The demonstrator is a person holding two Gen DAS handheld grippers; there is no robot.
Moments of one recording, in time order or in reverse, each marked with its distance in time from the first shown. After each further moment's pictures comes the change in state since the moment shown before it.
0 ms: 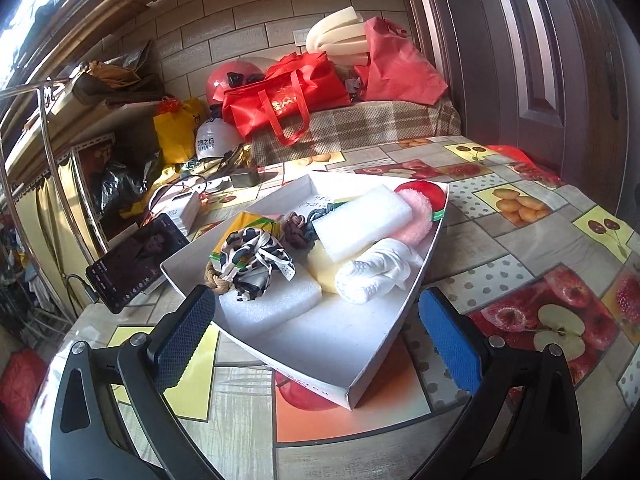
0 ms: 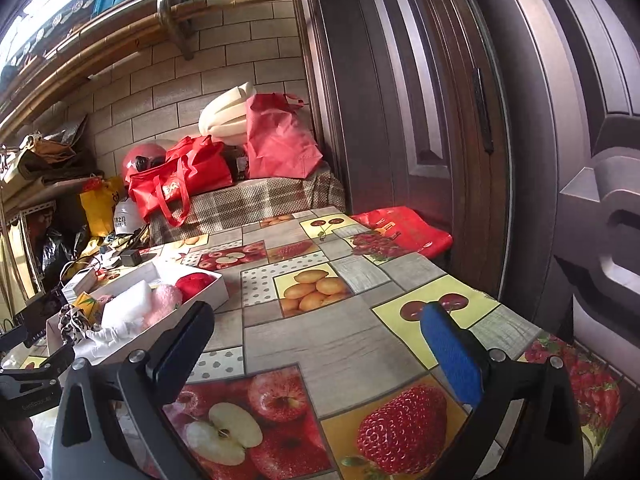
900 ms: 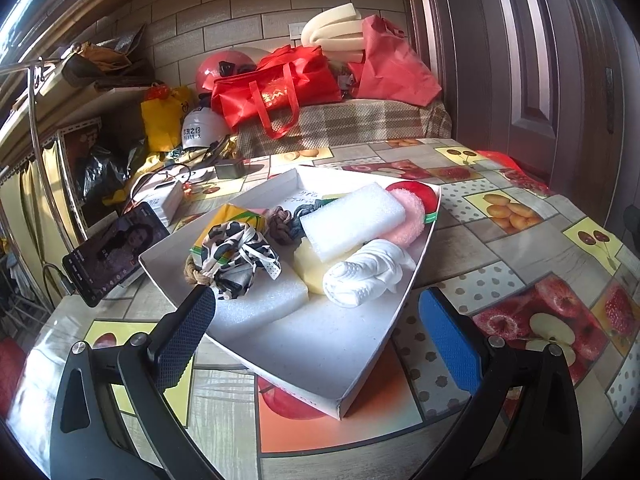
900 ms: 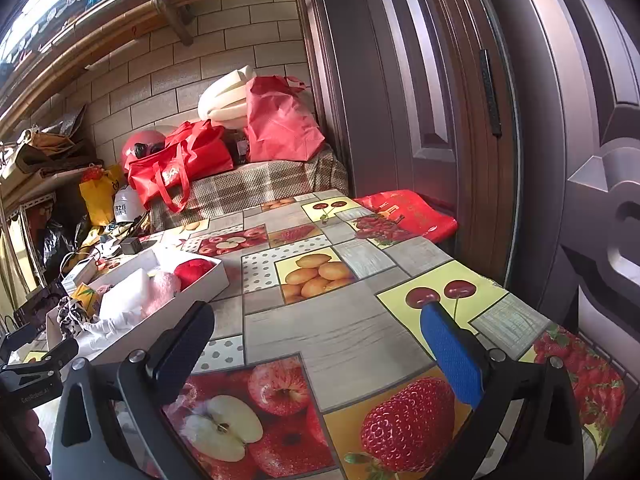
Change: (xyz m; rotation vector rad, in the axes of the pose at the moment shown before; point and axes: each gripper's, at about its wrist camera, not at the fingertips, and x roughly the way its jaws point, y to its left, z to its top) left arm 0.009 0.010 0.001 -0.052 0.019 -0.067; right arm 0.008 0.000 -0.001 0.001 0.060 0.006
